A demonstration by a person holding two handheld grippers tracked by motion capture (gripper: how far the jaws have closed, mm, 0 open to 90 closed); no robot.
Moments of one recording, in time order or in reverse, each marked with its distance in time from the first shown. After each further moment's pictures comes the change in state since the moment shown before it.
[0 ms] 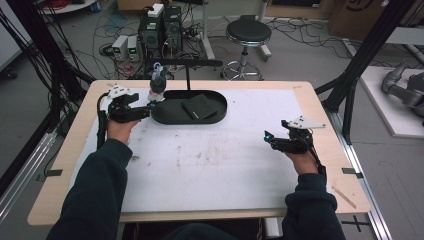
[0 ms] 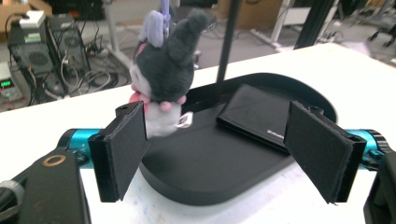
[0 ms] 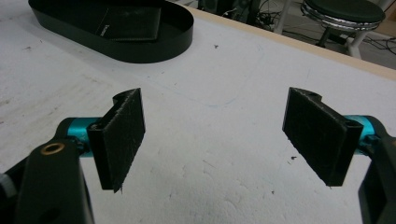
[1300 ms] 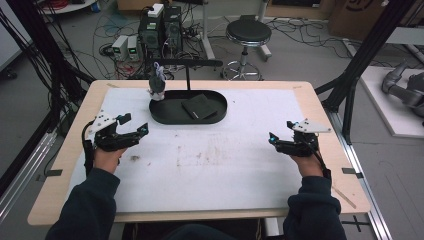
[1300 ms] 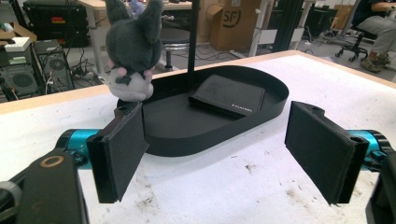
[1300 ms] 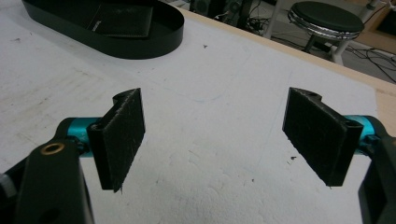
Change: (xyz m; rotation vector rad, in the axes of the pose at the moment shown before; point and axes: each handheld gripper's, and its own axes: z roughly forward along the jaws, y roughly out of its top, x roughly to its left) left arm -0.012 -0.049 -0.052 -0.083 -0.060 0.022; right arm -0.002 -0.005 -0.014 -0.011 -0.040 -0.036
